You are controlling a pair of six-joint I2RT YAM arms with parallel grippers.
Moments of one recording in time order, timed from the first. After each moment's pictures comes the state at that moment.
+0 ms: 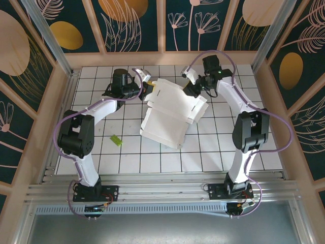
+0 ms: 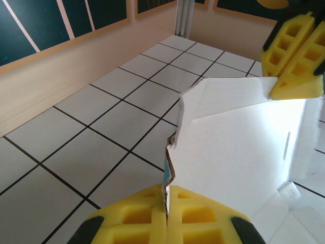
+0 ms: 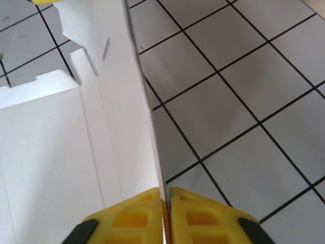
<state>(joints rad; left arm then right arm) -0.31 1.87 1.29 0.20 0.69 0.16 0.27 1.88 1.70 -0.79 -0.58 -0.63</state>
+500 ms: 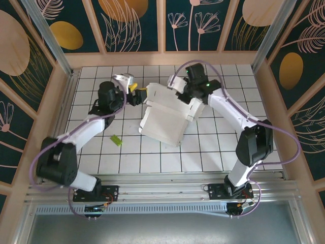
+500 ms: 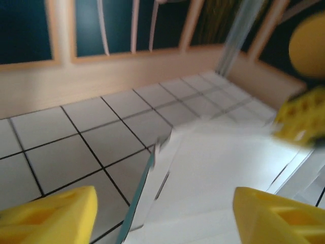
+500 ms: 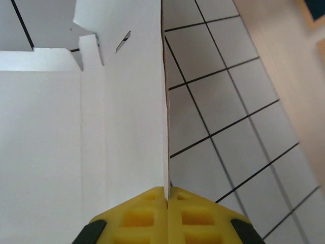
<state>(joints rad) -0.31 1.42 0.92 0.33 0.40 -0.24 0.52 1.69 1.50 -0.59 -0.11 -0.79</state>
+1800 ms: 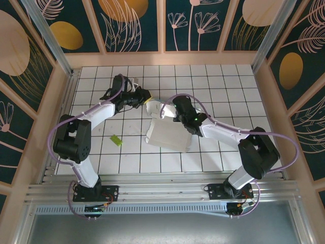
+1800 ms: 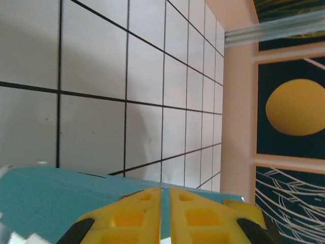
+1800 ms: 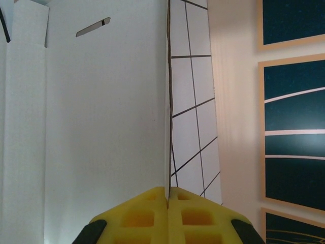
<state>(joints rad) -0.33 1.78 1.19 -0.01 0.64 -0.96 0.74 1.56 0.97 0.00 0.37 -1.07</state>
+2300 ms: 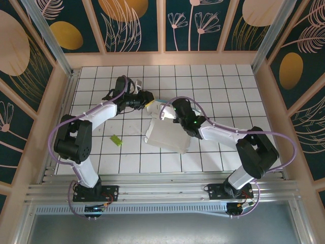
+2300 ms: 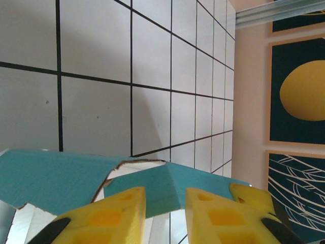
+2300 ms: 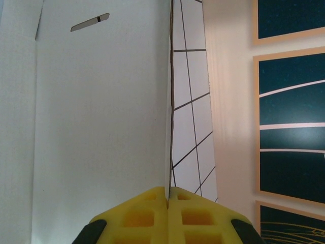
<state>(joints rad) -0.36 1.79 1.20 -0.07 0.64 -0.91 0.75 1.57 0.93 0.08 0.42 -1.07</state>
